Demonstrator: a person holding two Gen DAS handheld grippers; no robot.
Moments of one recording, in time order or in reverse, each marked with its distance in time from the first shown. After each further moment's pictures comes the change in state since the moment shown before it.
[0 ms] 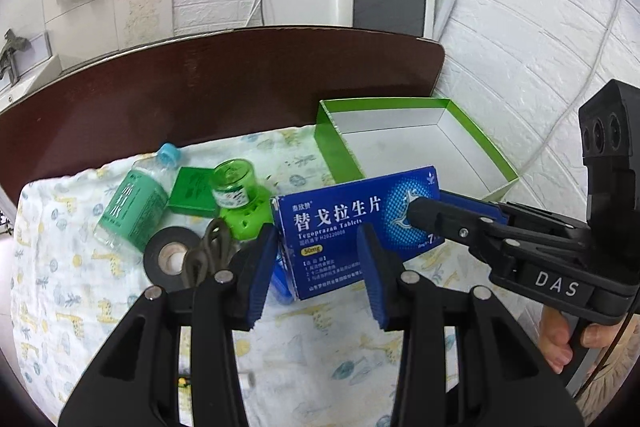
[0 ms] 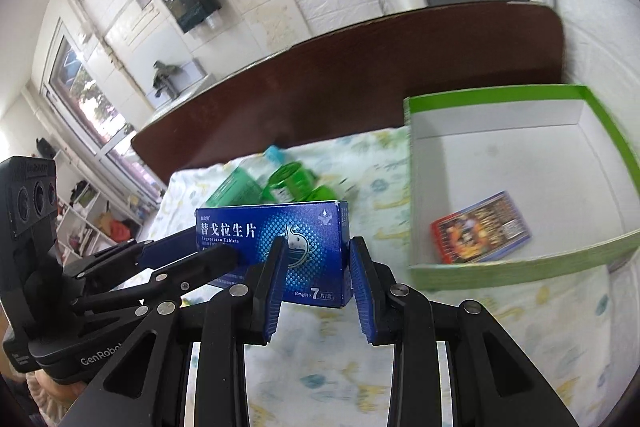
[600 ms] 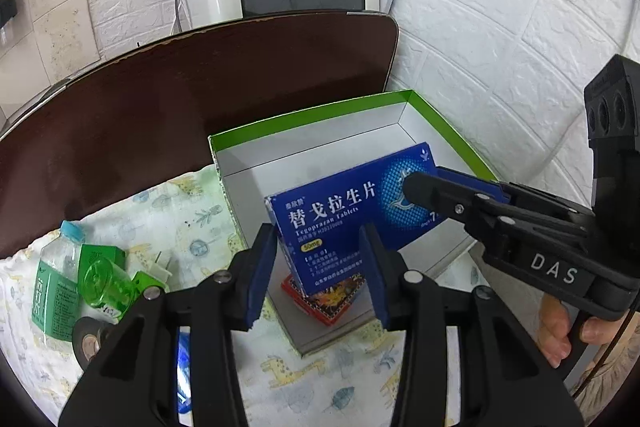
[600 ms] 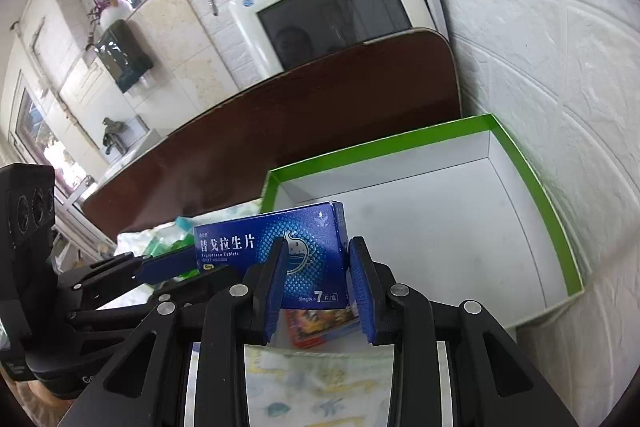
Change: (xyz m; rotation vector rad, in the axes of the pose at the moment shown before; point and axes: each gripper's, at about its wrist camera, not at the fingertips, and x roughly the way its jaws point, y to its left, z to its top) left arm 0.097 -0.080 0.068 0.116 0.093 -0.056; right arm -0.009 -0.121 0.051 0.099 -0.077 -0.113
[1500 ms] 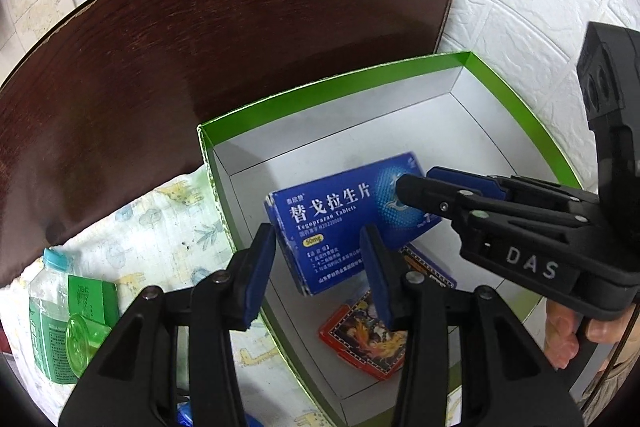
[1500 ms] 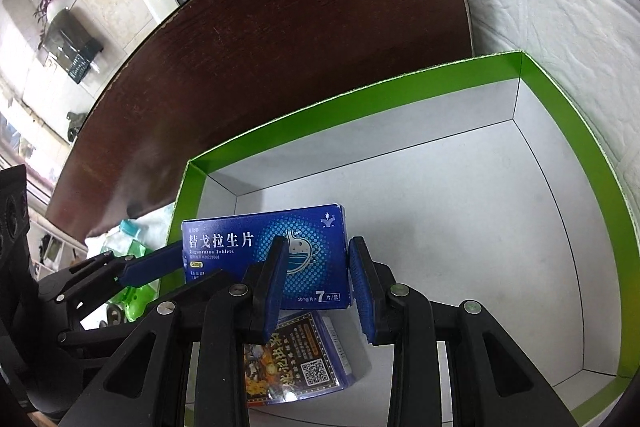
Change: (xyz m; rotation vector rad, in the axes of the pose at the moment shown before) left arm 0.077 0.017 0.016 0.048 0.132 0.082; right arm 0.096 -0.040 0.013 0.091 0.167 -0.035
